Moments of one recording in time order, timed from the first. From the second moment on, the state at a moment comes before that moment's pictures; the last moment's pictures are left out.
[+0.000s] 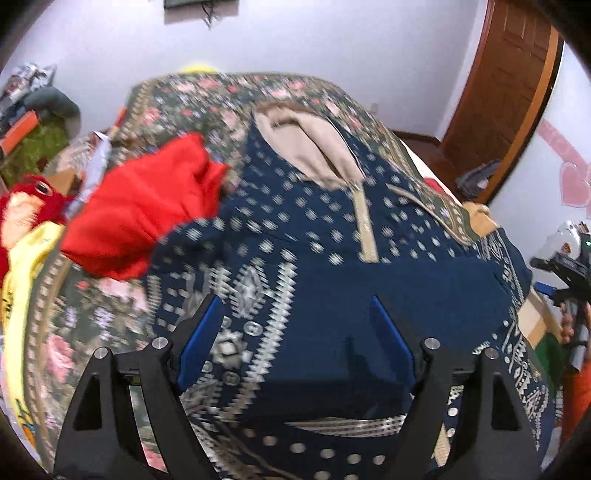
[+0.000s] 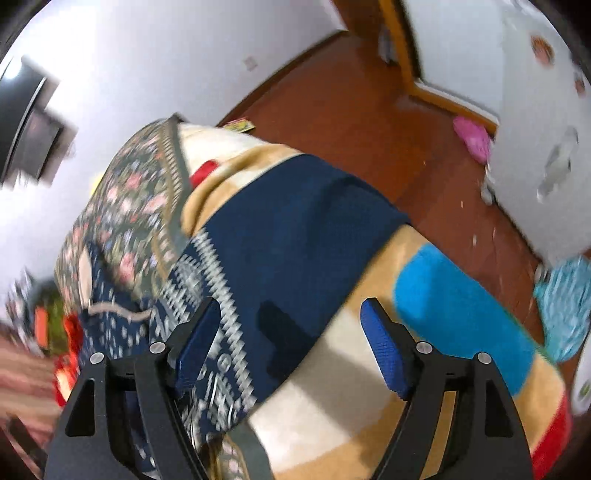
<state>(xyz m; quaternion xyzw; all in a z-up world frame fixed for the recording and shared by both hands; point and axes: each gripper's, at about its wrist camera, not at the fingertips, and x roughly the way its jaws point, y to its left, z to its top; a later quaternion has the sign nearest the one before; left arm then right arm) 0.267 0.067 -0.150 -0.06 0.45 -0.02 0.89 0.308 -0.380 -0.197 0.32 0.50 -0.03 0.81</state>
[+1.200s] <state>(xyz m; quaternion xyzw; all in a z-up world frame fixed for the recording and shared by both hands) 0.247 0.091 -0.157 -0.08 0.46 0.00 0.89 0.312 -0.289 -0.072 0.22 0.39 0.12 0.88</state>
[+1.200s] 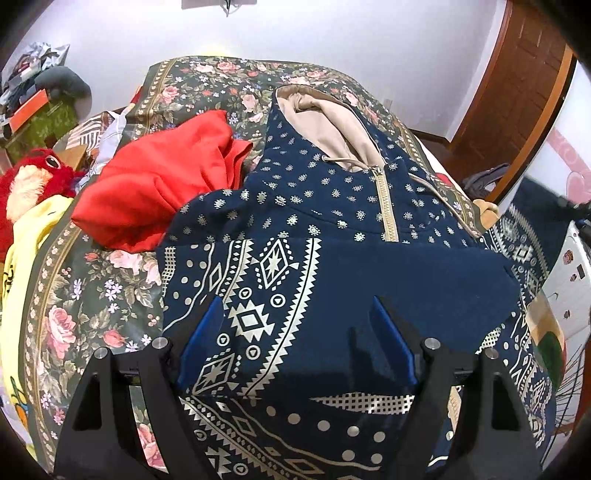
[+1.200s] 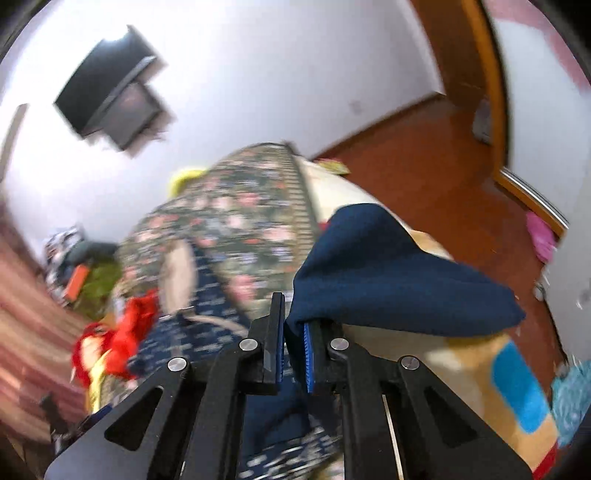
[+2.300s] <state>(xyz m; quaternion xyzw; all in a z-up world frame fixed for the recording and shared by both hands) 0.247 0.070 -0.183 -0.06 0.49 -0.01 0.87 0.274 -0.254 -0.139 0.21 0.52 0.17 0.81</state>
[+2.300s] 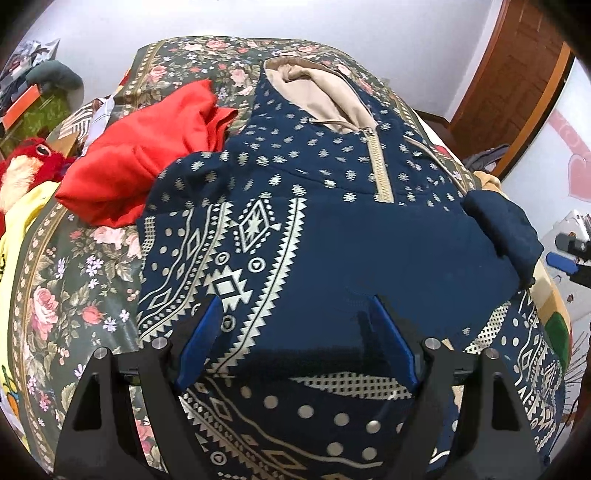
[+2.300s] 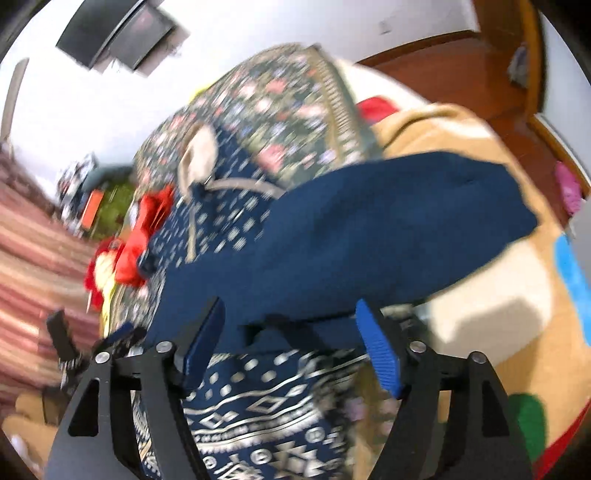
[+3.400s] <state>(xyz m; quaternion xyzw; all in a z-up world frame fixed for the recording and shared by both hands) 0.235 0.092 -0.175 -0.11 0.48 0.00 0.87 0.319 -0.297 -0.126 0.25 0.46 0.07 0.85</state>
